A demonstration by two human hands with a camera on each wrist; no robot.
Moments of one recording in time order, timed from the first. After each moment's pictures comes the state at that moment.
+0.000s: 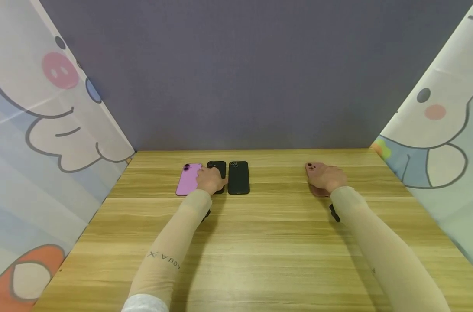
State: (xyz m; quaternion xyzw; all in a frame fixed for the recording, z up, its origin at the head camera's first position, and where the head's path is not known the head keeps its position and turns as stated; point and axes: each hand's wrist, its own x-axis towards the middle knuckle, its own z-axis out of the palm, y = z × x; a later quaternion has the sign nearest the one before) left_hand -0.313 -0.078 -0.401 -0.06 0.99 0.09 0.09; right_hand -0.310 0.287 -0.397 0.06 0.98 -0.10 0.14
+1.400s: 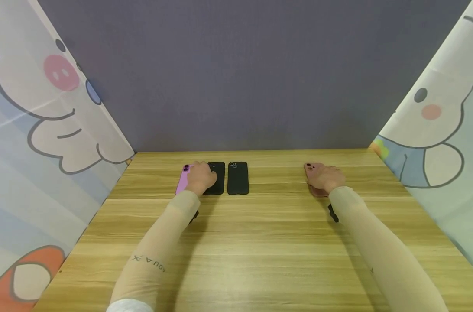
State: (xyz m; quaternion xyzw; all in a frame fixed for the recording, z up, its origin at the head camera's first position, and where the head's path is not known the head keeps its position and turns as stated) left_hand -0.320 -0.114 -0.396 -0.03 0.99 0.16 0.03; right_hand -0.306 0.283 -0.397 0.07 0.98 -0.09 0.14
